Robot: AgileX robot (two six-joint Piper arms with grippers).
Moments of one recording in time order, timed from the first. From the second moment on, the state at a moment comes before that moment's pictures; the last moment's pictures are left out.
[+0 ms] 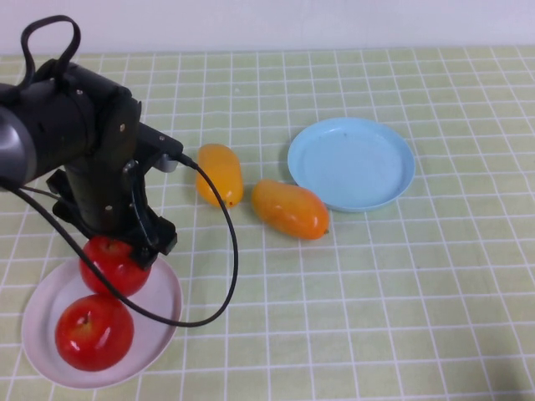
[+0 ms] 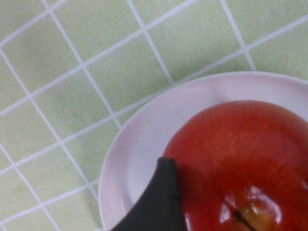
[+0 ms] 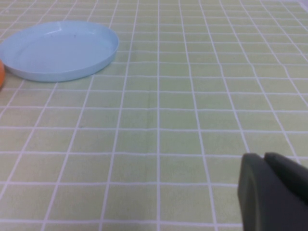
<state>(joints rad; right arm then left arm) 0.01 -0.01 0.03 0.20 0.35 -0.18 -0.44 1.74 -1.31 0.22 1.08 0.03</state>
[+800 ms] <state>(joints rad) 0.01 -0.01 0.03 0.20 0.35 -0.18 -0.44 1.47 -1.31 0.23 1.22 -0.05</state>
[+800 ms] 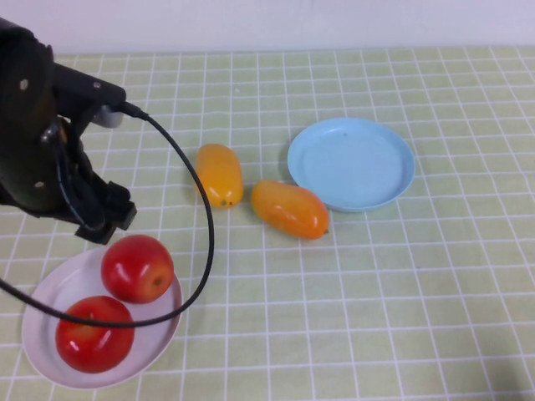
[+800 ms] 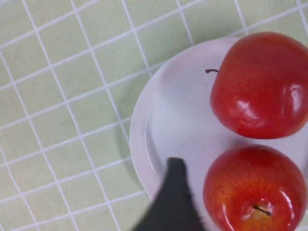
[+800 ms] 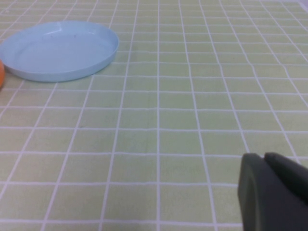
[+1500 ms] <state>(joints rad) 0.01 -0.01 0.03 0.20 0.35 -0.18 -0.44 0.71 -0.70 0.16 0.80 -0.22</state>
